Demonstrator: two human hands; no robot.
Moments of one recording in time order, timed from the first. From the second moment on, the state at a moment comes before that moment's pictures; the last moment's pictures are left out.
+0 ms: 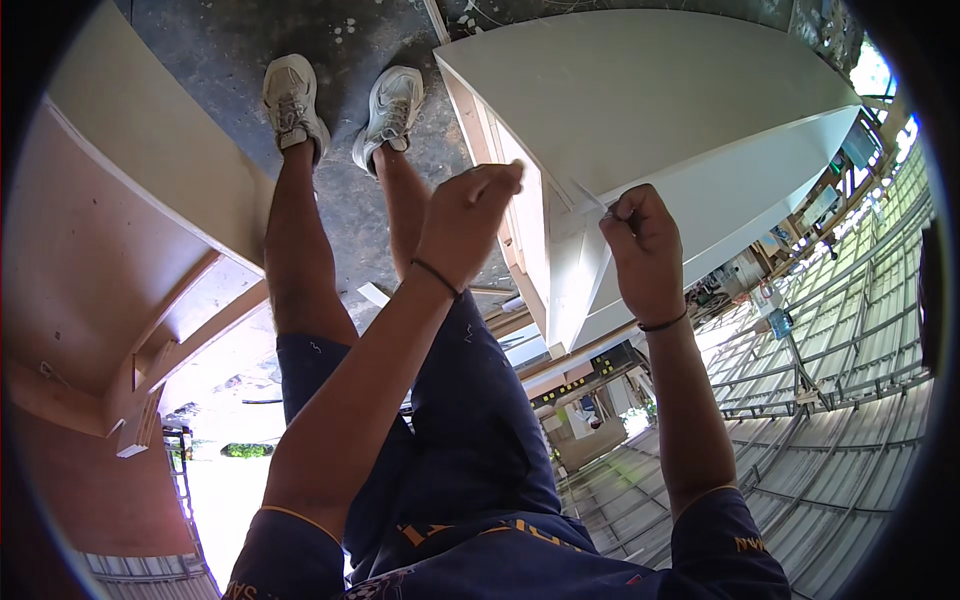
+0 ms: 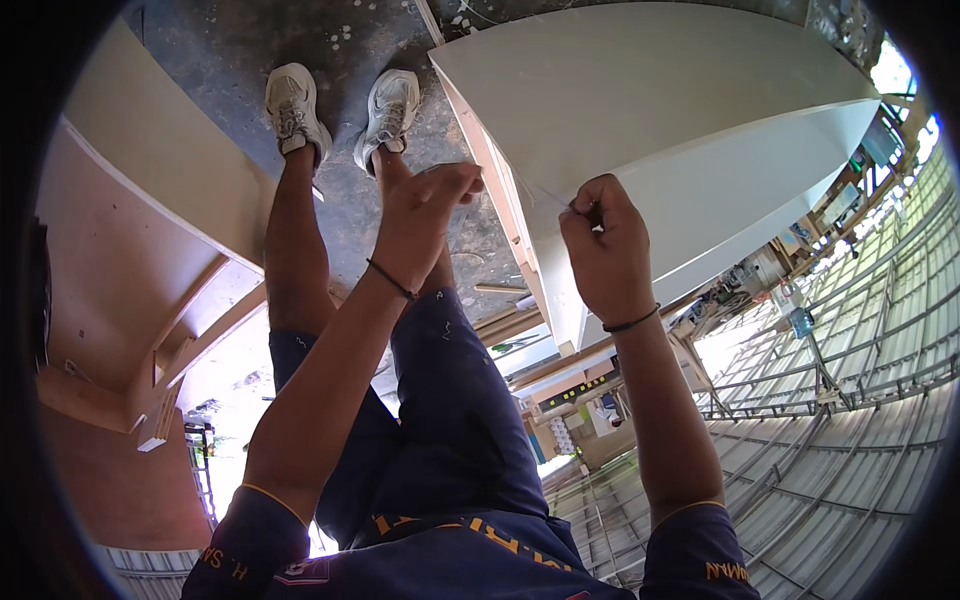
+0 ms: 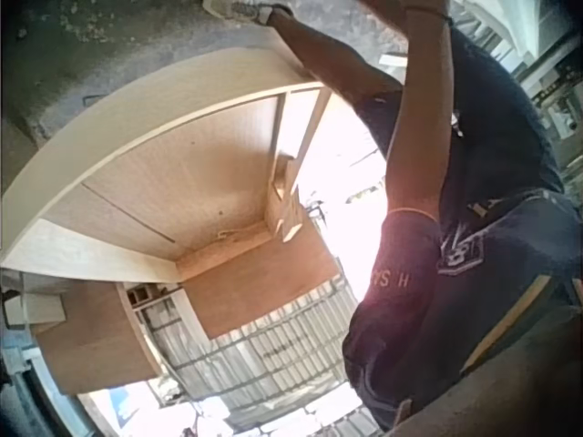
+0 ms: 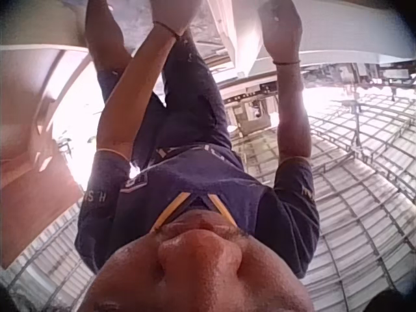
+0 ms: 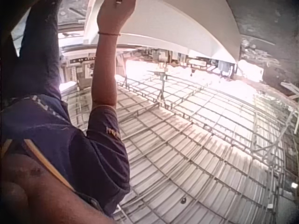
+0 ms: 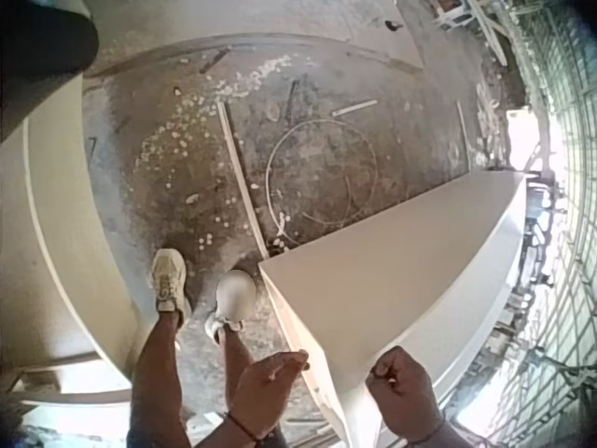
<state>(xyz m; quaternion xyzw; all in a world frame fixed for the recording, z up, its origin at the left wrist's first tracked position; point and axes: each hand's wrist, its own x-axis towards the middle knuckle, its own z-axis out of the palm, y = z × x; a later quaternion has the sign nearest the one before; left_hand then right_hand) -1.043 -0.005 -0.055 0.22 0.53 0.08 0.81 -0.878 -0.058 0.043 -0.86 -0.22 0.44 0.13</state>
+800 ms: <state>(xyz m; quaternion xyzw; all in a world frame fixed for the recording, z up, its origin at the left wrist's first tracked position) -1.006 0.015 -0.062 0.35 0.34 0.06 0.87 -0.870 -0.035 0.059 -0.84 -0.13 0.52 0.04</state>
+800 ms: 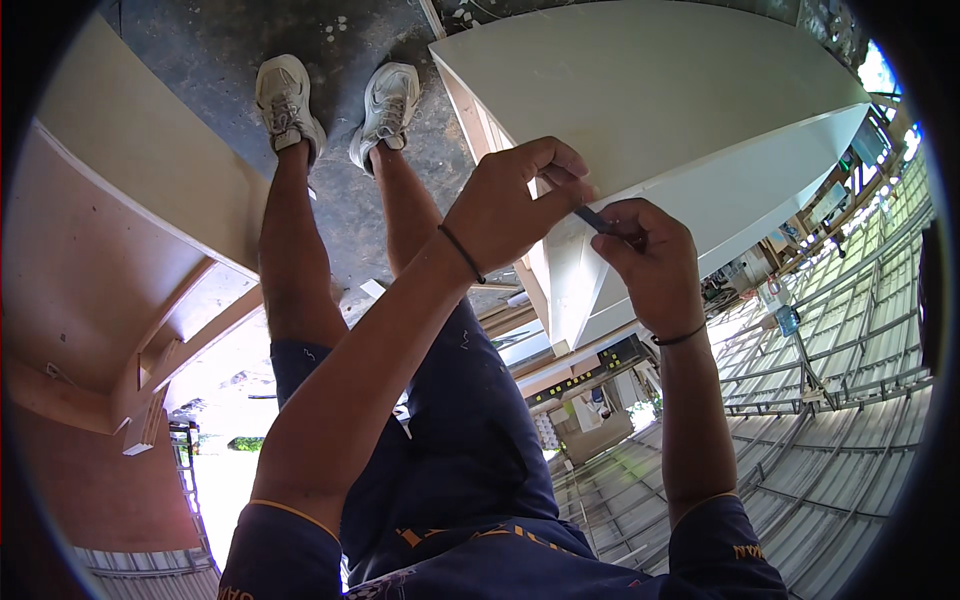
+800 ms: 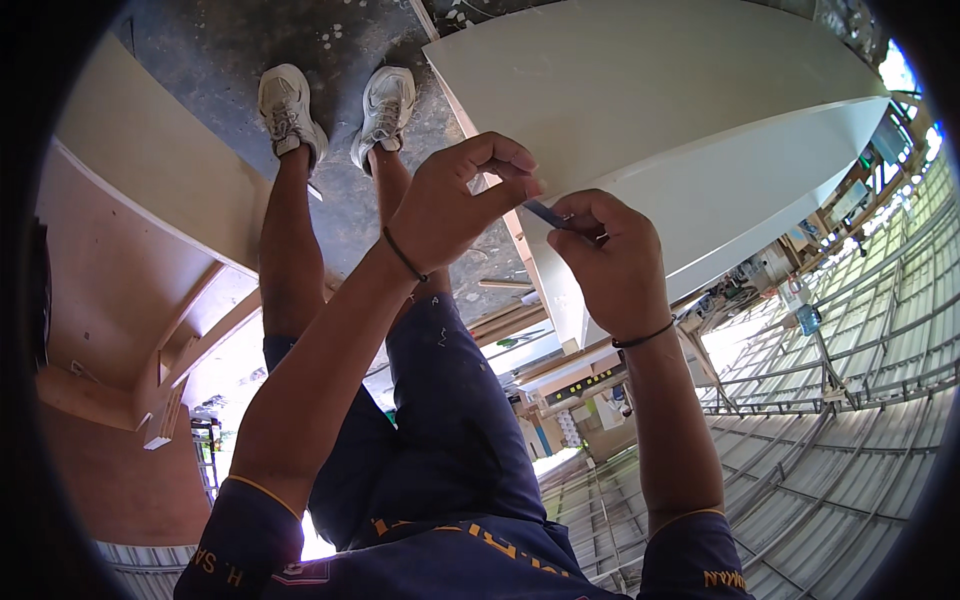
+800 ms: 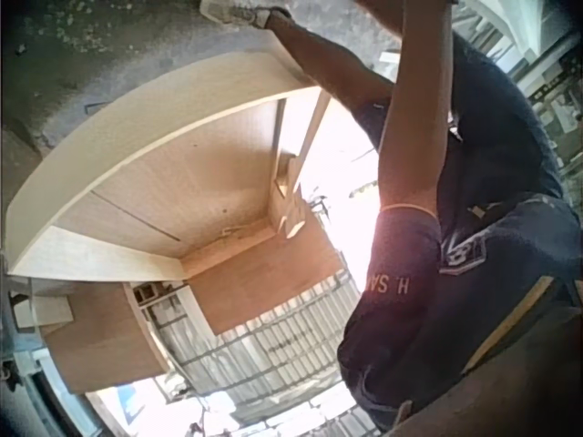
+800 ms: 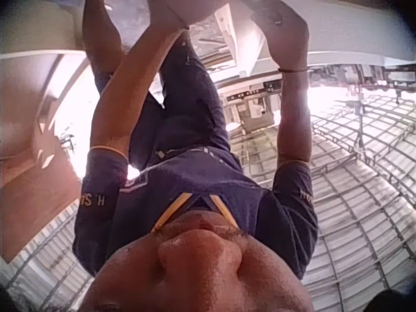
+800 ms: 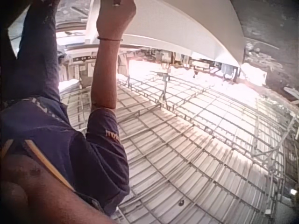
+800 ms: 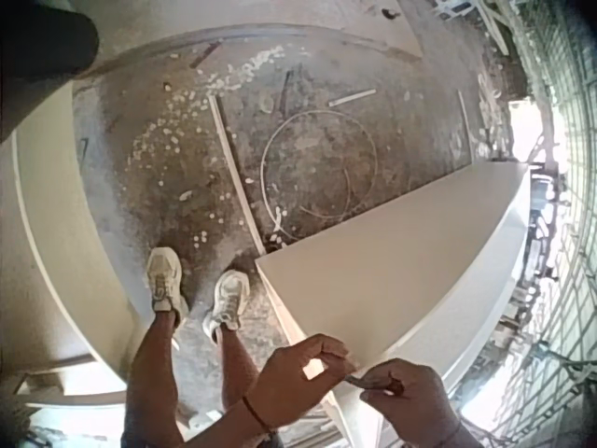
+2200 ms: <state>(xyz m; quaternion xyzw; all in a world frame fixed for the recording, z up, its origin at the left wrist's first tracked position) -1.013 0.012 -0.088 0.51 0.29 -0.06 0.80 -0.904 -0.037 0.058 -0.84 -0.37 0.39 -0.05</state>
